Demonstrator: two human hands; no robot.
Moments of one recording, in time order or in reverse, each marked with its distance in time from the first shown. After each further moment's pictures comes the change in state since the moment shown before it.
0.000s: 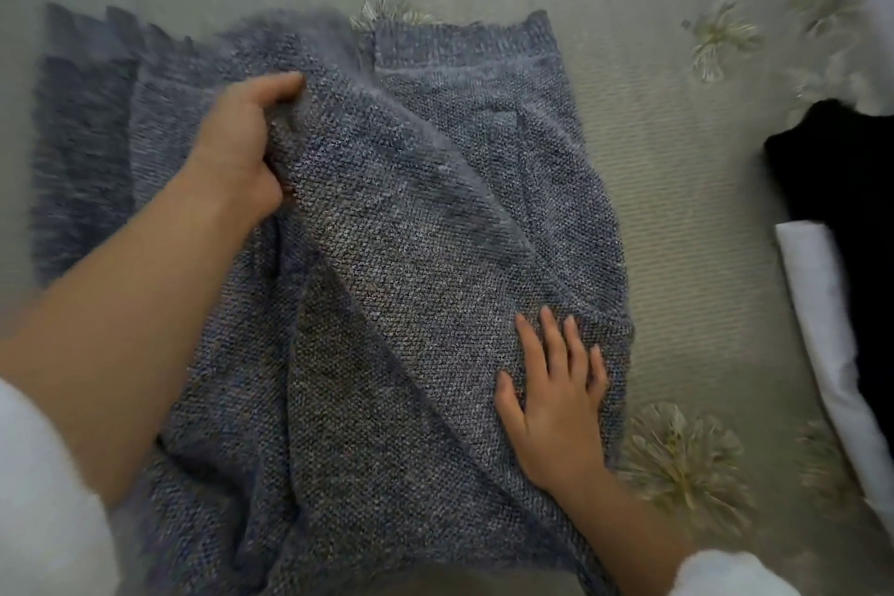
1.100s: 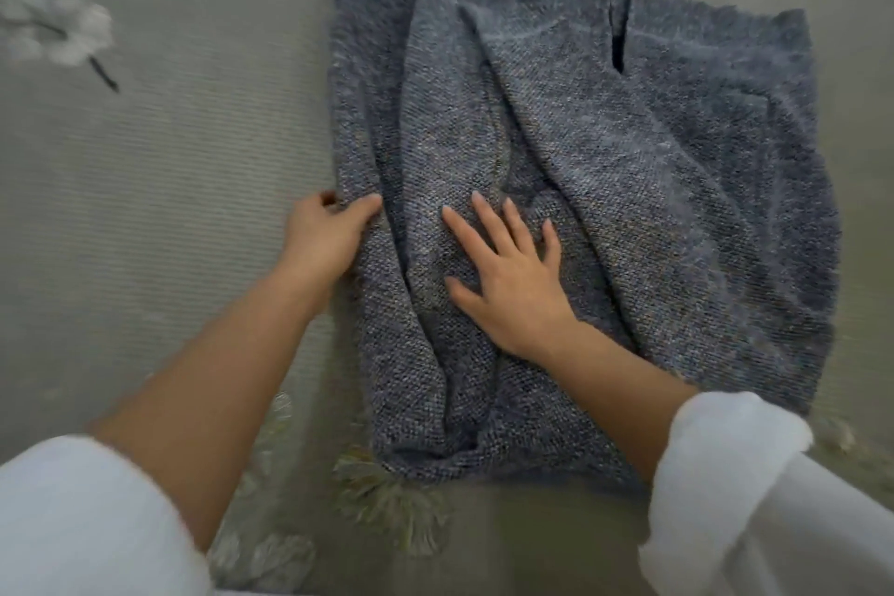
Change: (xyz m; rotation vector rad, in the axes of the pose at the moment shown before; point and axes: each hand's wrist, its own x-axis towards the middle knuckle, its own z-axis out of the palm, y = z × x) left_hand -0.104 -0.076 -0.216 0.439 0.511 0.025; right_hand 0.026 -0.205 0.052 -0.245 -0.272 -0.569
